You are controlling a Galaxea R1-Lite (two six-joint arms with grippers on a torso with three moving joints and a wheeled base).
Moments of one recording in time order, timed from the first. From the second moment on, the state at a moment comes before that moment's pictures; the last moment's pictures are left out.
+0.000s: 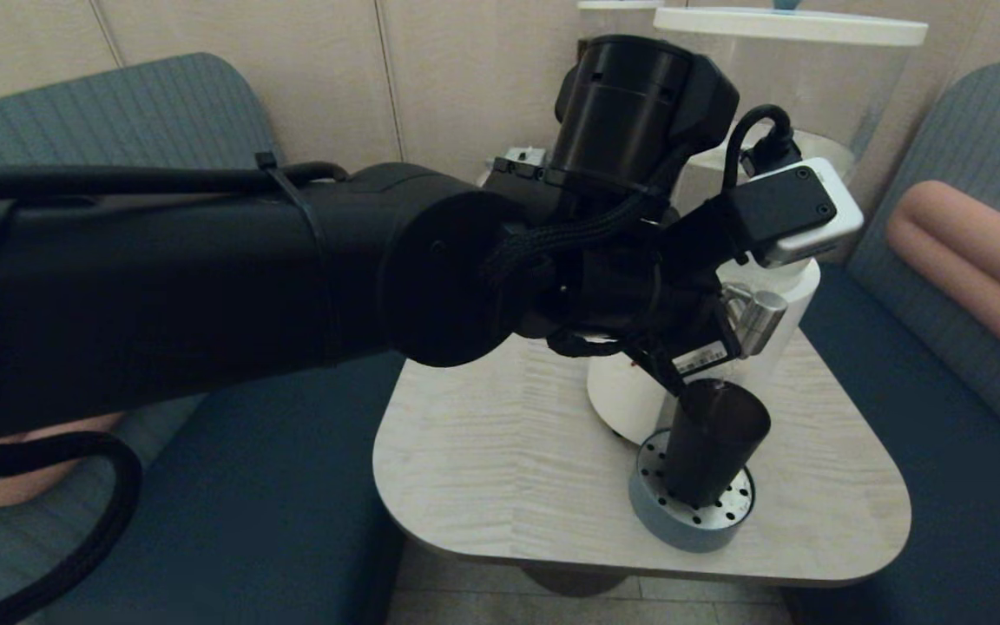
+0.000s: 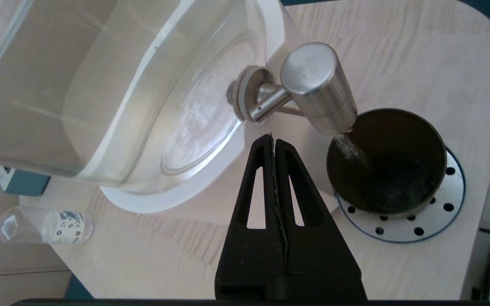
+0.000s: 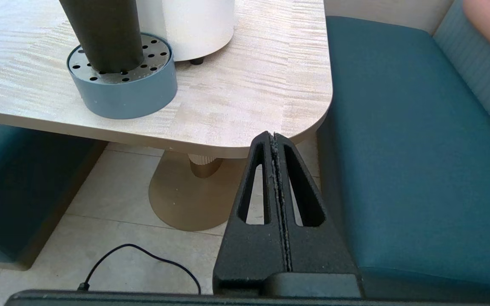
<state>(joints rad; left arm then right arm) -0.92 2.06 -1.94 0.19 0.02 0.73 0.01 0.00 0.00 0.00 0.00 -0.03</state>
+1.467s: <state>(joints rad) -0.92 2.11 -1.94 0.10 0.01 0.73 0.01 0.00 0.00 0.00 0.00 -0.03</state>
